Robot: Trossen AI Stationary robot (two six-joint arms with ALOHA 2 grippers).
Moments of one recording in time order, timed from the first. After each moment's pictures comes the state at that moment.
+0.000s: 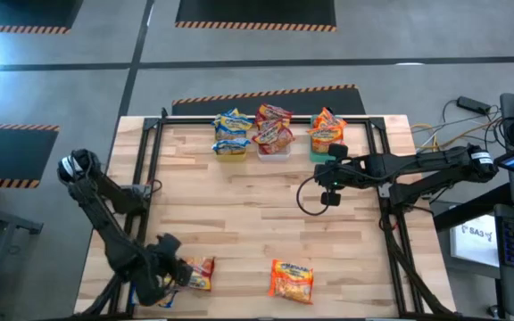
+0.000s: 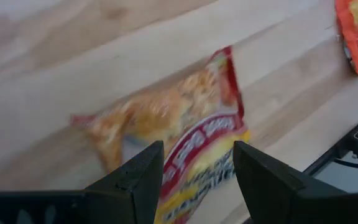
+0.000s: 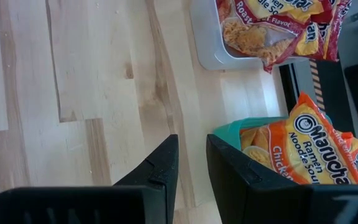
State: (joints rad) left arm -1.02 1.47 0.97 -0.82 -0.40 -2.14; right arm 0.02 1.19 0.93 -0.79 0.42 -0.04
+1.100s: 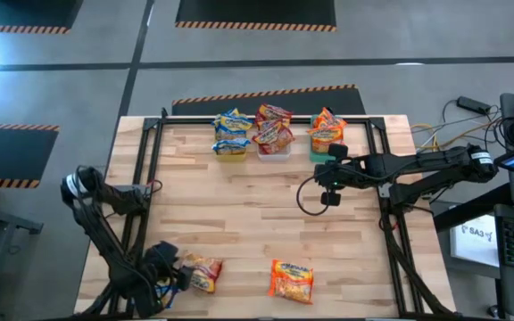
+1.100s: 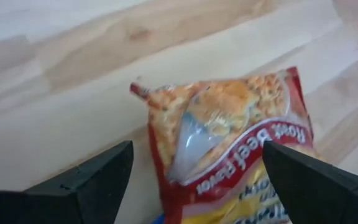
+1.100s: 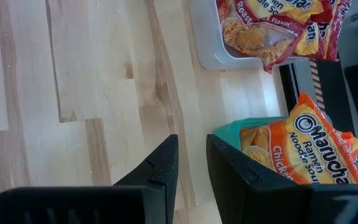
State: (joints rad) left arm -1.12 1.67 0.97 -0.85 -0.57 -2.29; right arm 0.02 1.19 0.93 -0.79 0.42 -0.04
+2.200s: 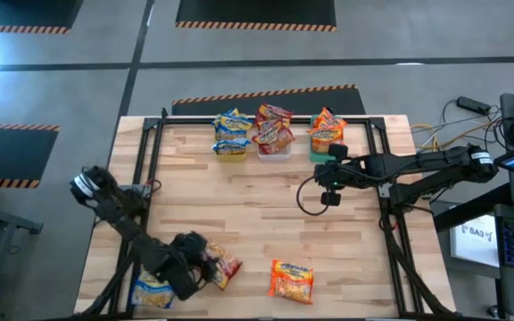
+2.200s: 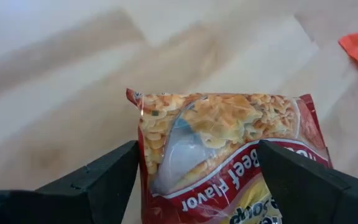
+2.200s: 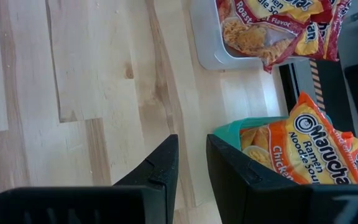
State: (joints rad) left arm -0.83 1.71 0.92 -0.58 -0.59 -1.74; right arm 0.02 1.19 0.93 -0.79 0.42 -0.03
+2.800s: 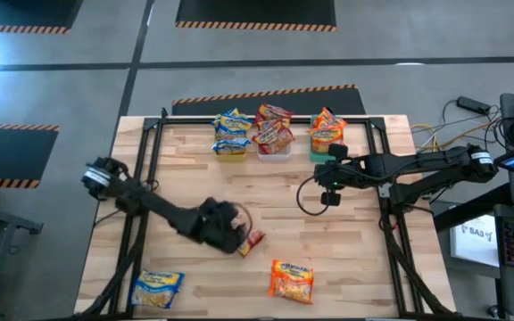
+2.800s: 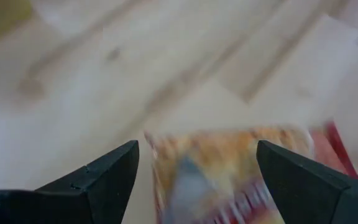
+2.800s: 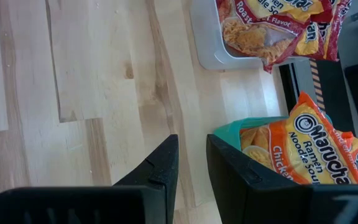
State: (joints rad) left arm -0.41 1.71 0.92 -0.32 -0.66 -1.01; right arm 0.02 1.19 0.93 -0.79 0.42 -0.03
